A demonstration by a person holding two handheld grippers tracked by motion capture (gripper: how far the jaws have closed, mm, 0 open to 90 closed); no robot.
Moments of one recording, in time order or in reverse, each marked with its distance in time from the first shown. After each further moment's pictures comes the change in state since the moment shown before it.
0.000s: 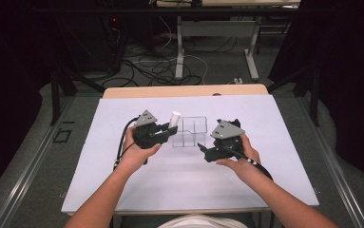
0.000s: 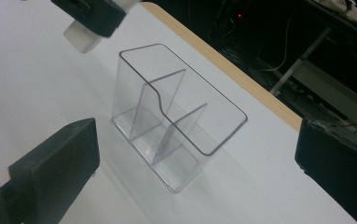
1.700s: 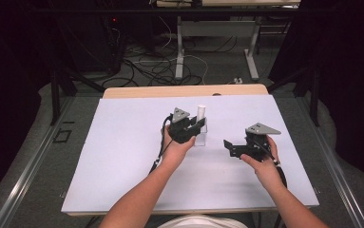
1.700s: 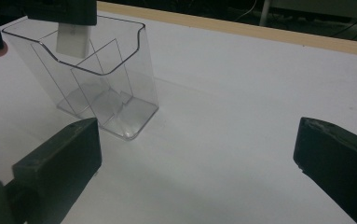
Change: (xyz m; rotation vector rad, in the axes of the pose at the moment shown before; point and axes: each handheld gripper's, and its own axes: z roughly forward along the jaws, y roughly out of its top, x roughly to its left) left arm -0.041 0.002 0.099 -0.055 0.089 -0.151; right arm -0.052 -0.078 -0.014 0.029 -0.065 0.458
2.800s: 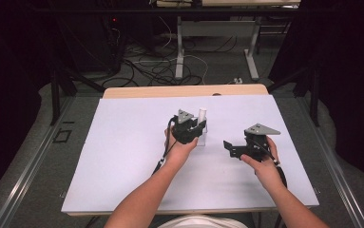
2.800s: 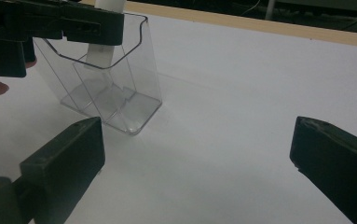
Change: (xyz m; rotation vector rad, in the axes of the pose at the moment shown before) left arm 0.002 -0.010 0.016 0.042 0.058 0.031; right arm -0.001 -0.003 0.002 0.017 0.020 0.012
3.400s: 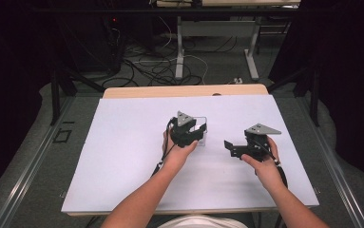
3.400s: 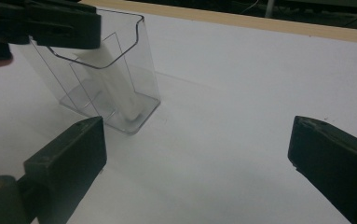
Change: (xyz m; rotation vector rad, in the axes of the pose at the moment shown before) left arm -0.004 0.002 -0.019 -0.008 0.008 0.030; right arm -0.002 -0.001 0.000 0.004 -0.005 0.011
